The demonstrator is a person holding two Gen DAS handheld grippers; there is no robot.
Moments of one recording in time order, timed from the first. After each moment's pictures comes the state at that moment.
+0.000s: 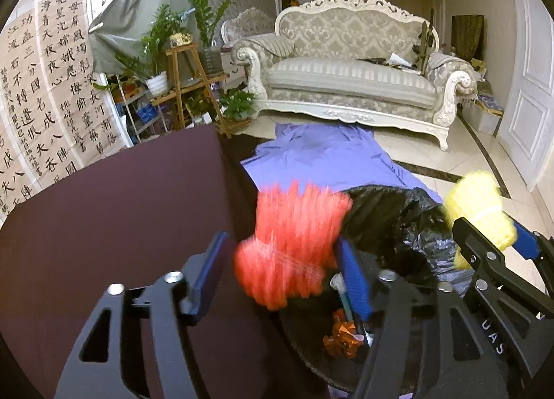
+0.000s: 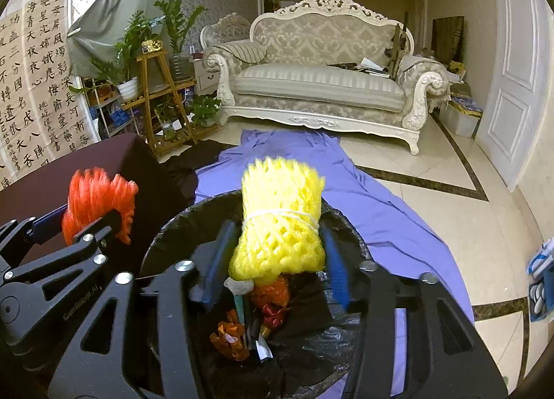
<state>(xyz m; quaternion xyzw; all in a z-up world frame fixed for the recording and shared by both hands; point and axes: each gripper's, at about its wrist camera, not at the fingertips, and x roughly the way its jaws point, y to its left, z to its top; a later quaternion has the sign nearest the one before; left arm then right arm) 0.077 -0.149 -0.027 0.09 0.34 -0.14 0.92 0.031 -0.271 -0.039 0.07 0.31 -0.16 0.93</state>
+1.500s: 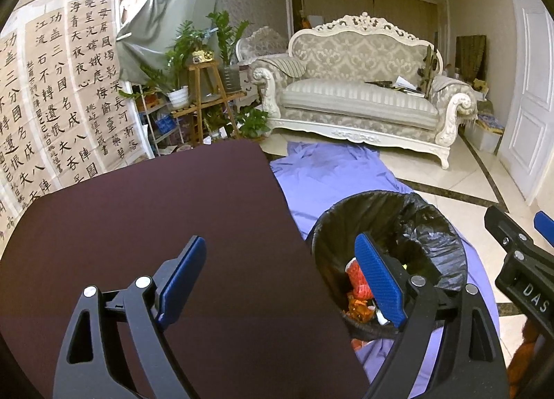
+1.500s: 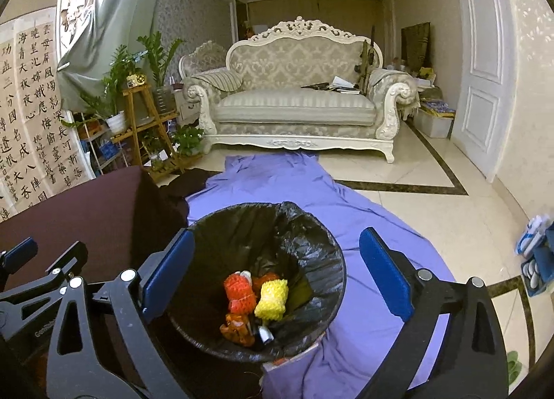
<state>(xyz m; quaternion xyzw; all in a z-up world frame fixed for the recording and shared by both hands) 0.015 -0.080 0.018 0.07 0.30 -0.13 0.94 -0.050 -0.244 0.012 0.09 0.25 -0.21 0.94</state>
